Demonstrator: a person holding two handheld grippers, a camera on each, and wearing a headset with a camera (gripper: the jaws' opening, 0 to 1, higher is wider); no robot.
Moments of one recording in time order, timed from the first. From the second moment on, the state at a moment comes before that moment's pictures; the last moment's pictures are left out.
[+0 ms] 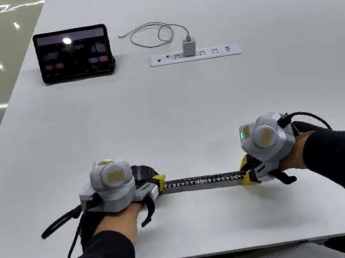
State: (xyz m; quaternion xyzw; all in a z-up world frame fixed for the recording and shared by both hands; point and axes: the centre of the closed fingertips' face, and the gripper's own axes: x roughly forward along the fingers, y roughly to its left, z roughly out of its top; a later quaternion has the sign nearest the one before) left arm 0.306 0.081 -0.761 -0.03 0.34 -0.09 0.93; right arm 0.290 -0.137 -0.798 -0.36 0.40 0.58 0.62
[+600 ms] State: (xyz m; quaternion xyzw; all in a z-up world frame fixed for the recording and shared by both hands) left arm 0.306 0.081 -0.761 -0.03 0.35 -0.09 0.93; right arm 0.290 -0.128 -0.798 -0.36 0.39 0.58 0.62
